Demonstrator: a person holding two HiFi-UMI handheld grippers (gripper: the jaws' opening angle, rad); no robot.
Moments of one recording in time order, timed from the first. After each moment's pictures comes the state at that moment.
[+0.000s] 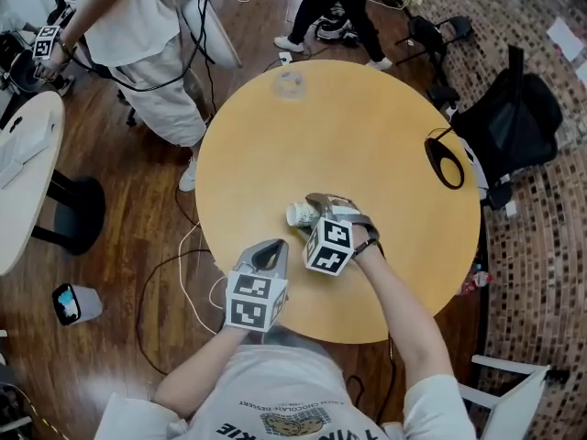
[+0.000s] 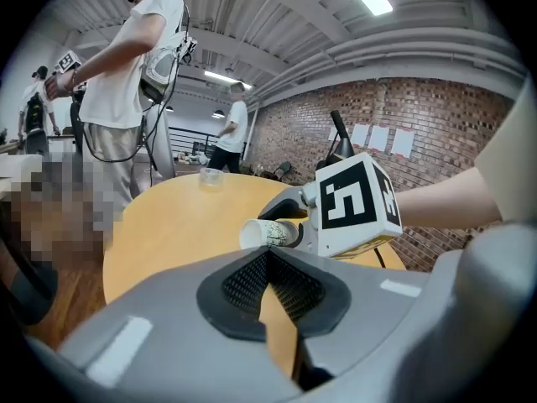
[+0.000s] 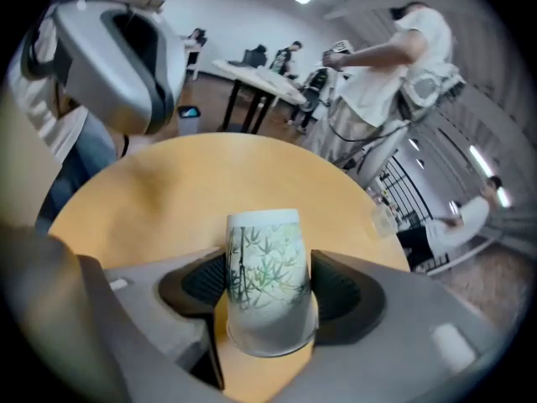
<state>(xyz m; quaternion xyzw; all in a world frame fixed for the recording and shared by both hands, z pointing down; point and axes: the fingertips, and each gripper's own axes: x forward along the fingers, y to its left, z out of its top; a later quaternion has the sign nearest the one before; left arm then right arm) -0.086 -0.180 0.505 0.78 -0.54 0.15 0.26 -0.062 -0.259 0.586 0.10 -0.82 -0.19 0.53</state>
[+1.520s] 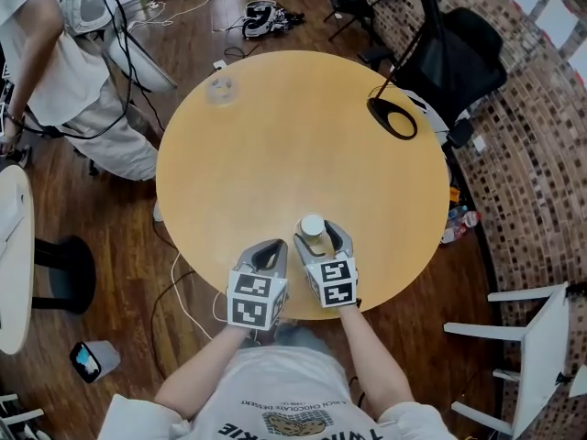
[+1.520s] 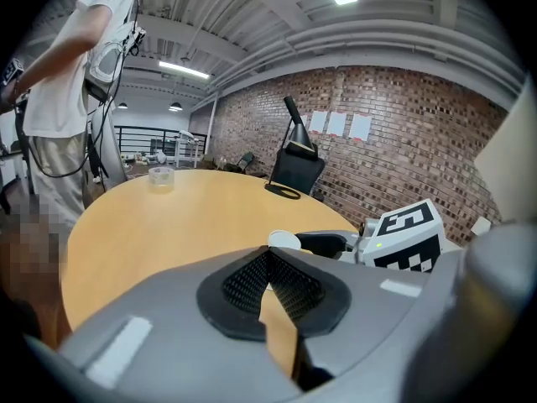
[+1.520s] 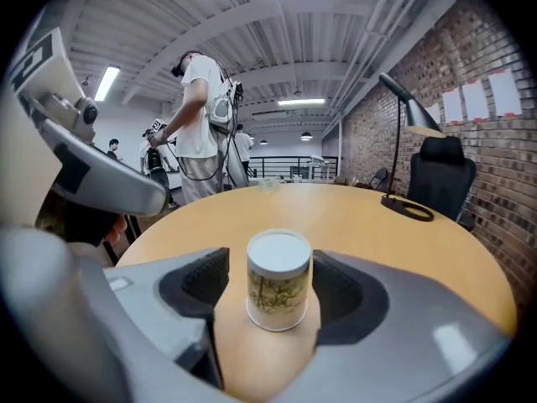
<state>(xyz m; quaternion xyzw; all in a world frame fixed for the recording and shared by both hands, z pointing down) -0.001 -0.162 0.494 0.85 -0.43 0.19 0.22 0.068 -0.197 0.551 0.53 -0.81 0.14 0.21</state>
